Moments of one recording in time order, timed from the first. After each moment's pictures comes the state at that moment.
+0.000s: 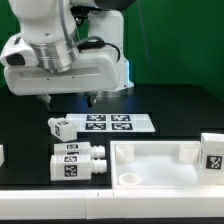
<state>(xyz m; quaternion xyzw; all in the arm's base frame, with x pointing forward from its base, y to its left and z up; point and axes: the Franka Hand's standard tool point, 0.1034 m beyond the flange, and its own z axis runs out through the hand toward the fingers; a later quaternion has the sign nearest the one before) 0.420 -0.093 0.065 -0.97 0.04 0.21 0.07</state>
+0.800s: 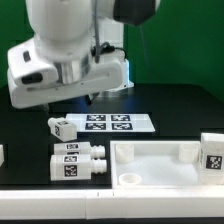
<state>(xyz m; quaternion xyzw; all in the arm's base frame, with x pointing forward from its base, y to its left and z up) 0.425 -0.096 0.062 -0.94 -0.12 0.32 0.03</state>
